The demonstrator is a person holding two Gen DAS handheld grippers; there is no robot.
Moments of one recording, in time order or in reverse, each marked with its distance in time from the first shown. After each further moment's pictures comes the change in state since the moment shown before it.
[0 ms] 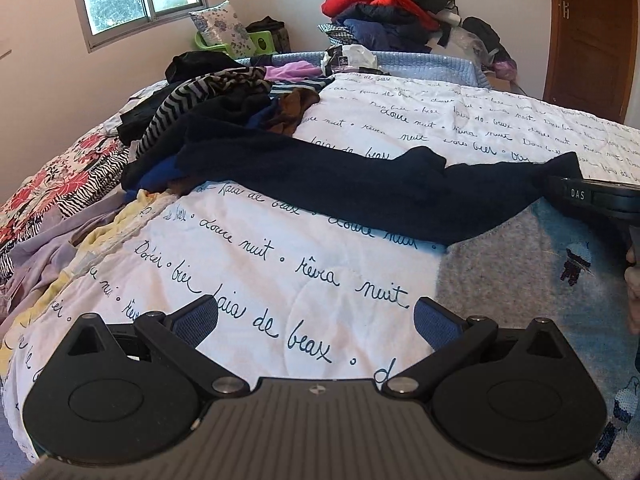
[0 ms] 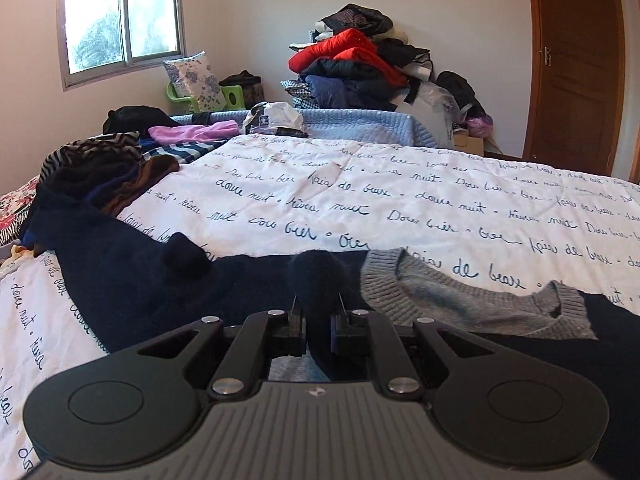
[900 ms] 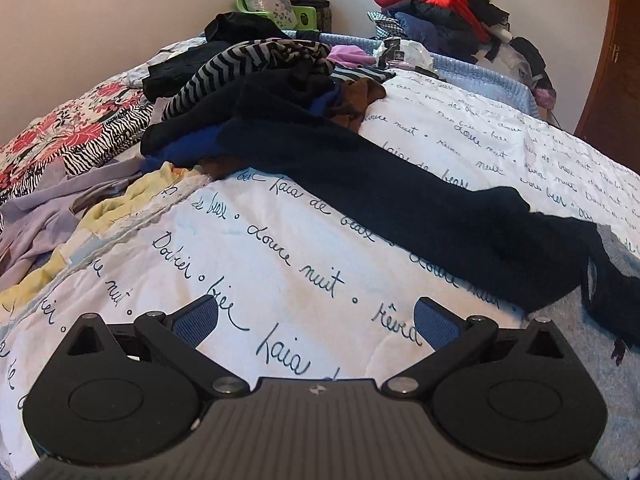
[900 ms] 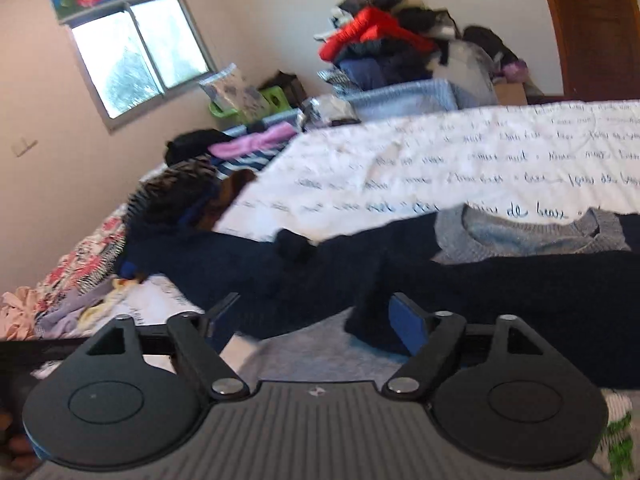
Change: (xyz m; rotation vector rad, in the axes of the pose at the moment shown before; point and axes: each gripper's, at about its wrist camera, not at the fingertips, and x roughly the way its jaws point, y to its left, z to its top) left arm 0.066 0.076 0.034 -0.199 0.064 -0.007; right arm -0.082 0.010 -0.007 0.201 0.030 0.240
